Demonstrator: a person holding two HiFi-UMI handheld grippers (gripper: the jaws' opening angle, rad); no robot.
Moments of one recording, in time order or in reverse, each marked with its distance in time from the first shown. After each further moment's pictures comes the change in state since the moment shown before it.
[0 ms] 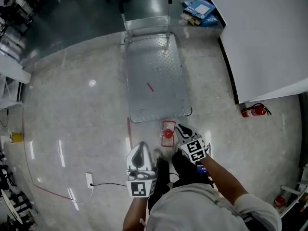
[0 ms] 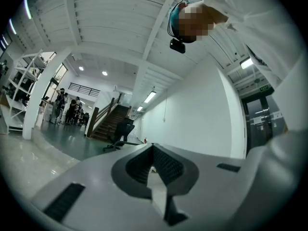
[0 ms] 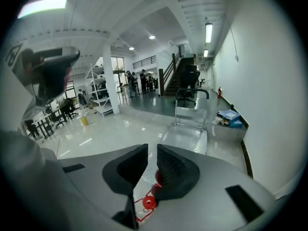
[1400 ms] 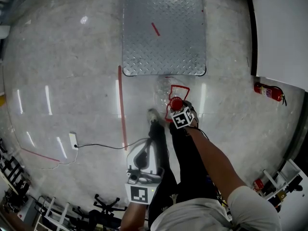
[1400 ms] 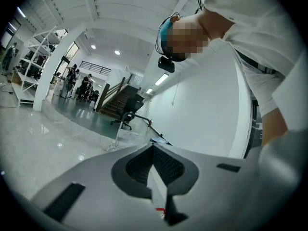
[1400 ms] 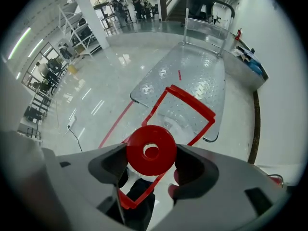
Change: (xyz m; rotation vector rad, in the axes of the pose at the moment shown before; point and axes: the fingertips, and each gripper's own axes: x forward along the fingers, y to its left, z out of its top) left arm -0.009 0.051 -0.194 -0.196 0.239 0.044; right arm 0.199 0.027 -0.354 0.006 0.835 0.028
